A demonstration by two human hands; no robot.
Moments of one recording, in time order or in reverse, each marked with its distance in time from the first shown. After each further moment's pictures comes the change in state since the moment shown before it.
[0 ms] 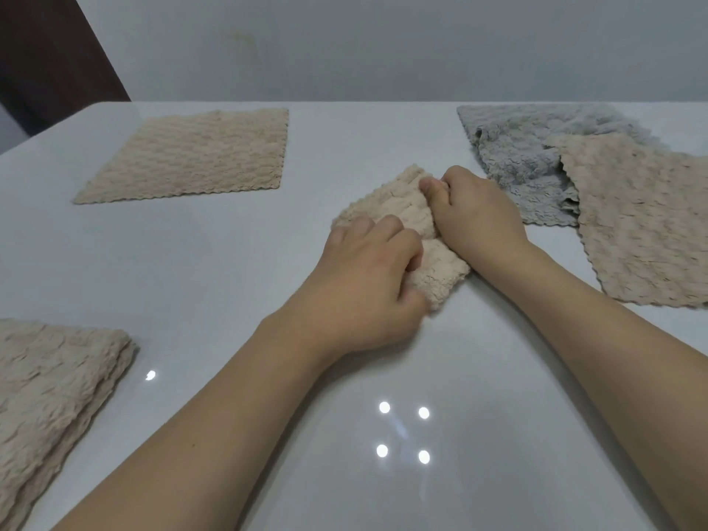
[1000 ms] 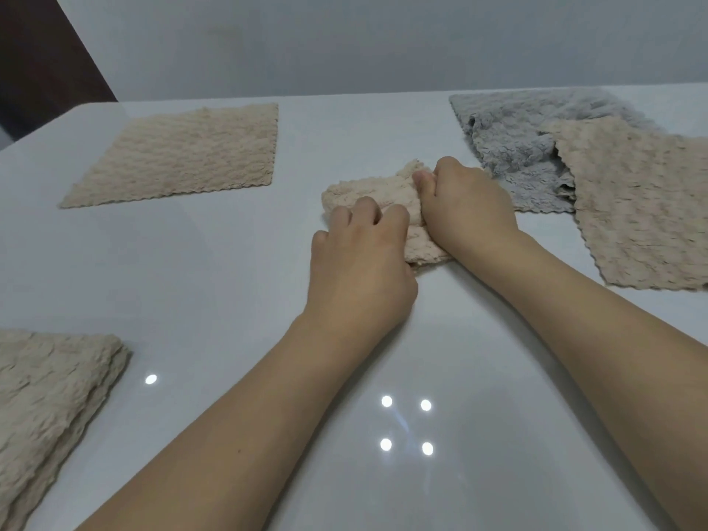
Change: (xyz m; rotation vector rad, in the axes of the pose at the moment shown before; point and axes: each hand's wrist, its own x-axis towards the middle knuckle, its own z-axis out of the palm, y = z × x) left_hand 0.011 0.013 0.014 0.177 0.132 -0.263; right_hand 0.001 -0.008 0.006 -0.154 0.013 0.049
